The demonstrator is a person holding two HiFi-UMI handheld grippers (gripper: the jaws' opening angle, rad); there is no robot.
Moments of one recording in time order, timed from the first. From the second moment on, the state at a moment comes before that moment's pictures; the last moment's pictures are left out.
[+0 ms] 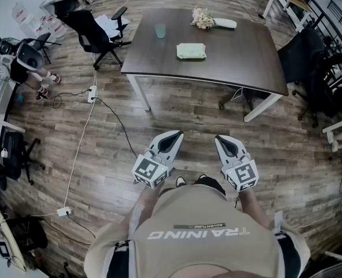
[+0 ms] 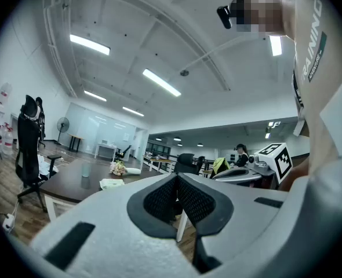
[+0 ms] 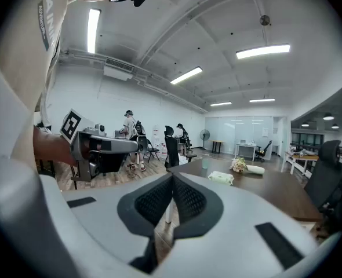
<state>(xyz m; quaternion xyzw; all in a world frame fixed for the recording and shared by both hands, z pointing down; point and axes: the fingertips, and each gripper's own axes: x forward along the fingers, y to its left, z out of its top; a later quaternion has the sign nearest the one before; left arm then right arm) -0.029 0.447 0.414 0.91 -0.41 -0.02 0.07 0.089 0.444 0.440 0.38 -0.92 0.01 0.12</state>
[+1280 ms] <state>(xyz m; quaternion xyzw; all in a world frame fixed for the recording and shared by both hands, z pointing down) -0.001 0.278 0.414 0.90 -0.43 0.01 0.09 0.089 0.273 0.462 0.34 -0.94 0.01 0.09</state>
